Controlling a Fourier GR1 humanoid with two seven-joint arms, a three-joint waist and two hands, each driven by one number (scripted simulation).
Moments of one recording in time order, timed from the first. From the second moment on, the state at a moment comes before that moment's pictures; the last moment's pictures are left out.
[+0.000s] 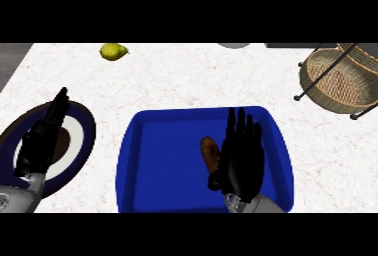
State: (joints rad) left arm -0.14 0.57 -0.25 -1.48 0.16 0.36 0.05; right arm -0.32 -0.05 0.67 -1.64 1.16 0.02 1.20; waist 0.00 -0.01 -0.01
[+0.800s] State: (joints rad) left arm -0.17 0.54 -0.24 -1.42 0.15 0.34 0.03; right arm -0.34 -0.02 0.69 -1.54 1.16 0.14 1.25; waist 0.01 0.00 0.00
